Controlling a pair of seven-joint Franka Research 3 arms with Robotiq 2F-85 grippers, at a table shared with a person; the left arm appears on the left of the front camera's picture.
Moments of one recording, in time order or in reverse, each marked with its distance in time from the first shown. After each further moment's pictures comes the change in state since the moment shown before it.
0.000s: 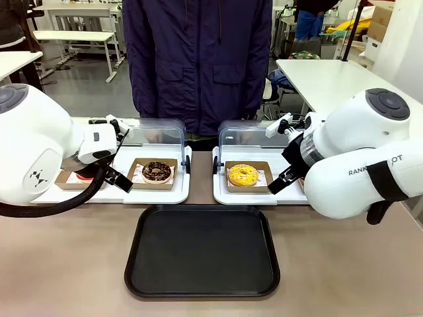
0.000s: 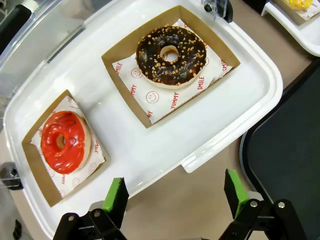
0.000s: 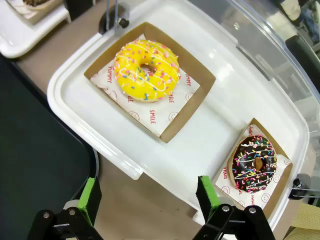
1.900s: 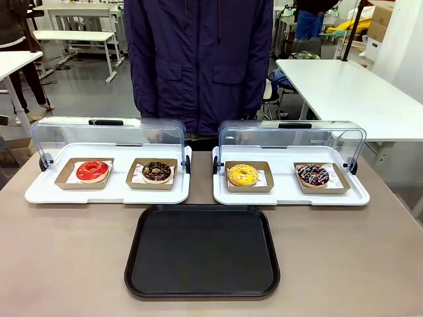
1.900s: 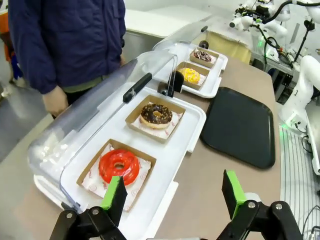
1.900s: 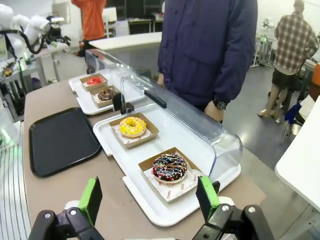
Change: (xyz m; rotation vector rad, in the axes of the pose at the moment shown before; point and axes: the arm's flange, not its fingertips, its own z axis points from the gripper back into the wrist) left arm -0.108 0.300 0.122 -0.640 -0.587 -0.186; right arm -0.220 -0.314 0.179 0.424 -0.748 0.074
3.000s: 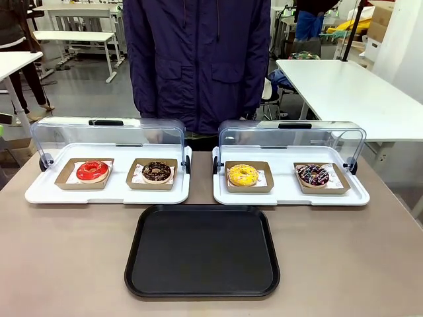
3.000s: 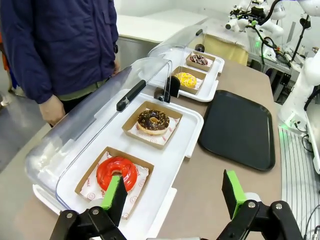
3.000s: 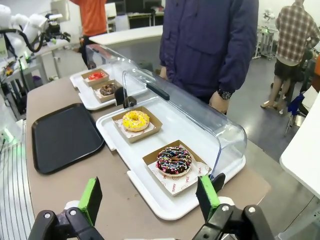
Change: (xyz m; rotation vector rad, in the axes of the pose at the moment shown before) left arm 0.000 -0.004 -0.007 -0.011 -0.018 -0.026; right arm -0.002 0.003 0.000 0.005 0.032 -0.033
